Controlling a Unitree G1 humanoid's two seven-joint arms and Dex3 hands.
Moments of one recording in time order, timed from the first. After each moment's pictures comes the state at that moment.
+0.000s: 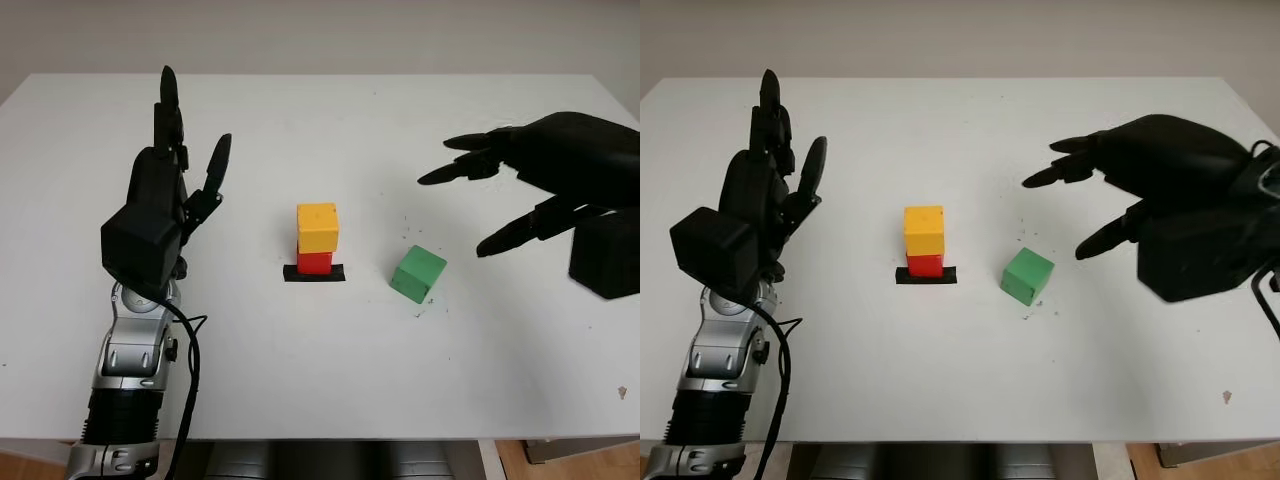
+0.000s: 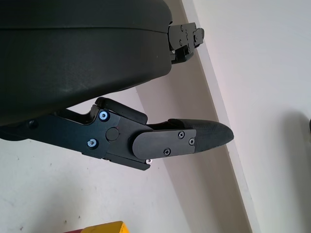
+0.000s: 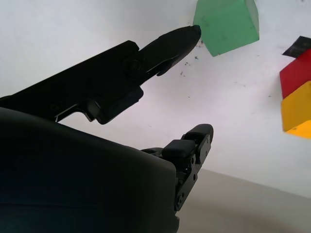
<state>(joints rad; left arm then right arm) -0.39 0.20 0.12 0.06 0.06 -0.07 0.02 -0.59 -0.95 0.05 0.20 -0.43 -0.57 0.58</state>
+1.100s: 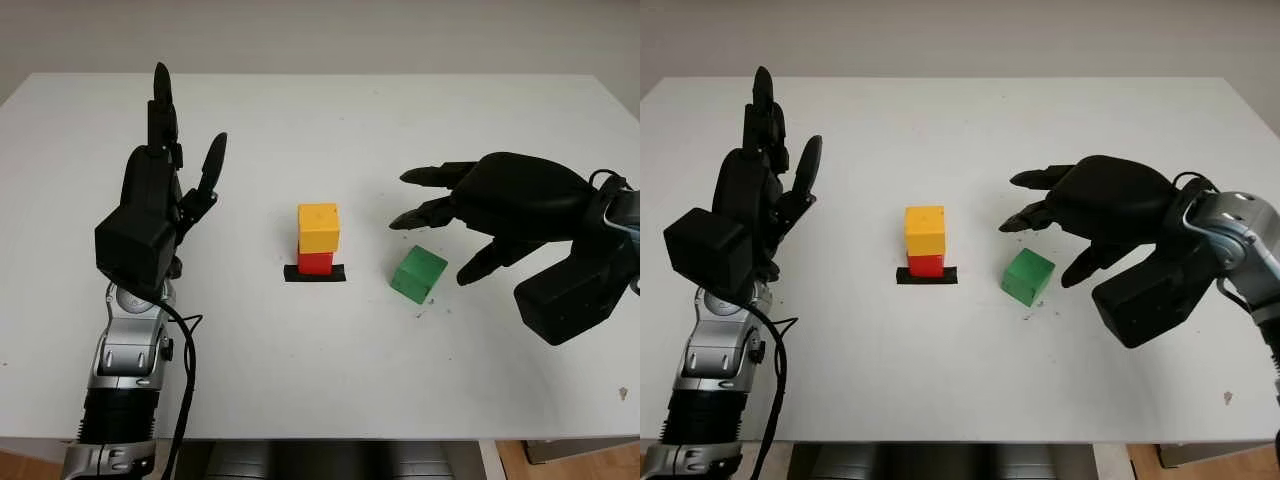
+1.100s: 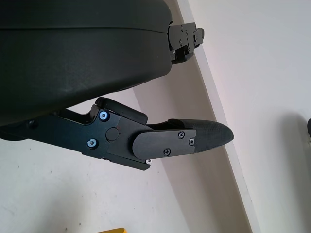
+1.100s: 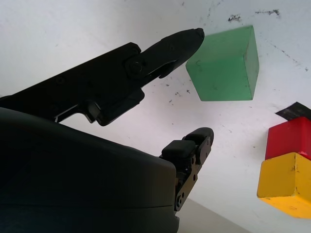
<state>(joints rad) -0.39 0.21 0.13 0.07 0.07 -0.09 0.02 -0.64 -0.94 0.19 0.30 -0.61 -0.72 0.48</state>
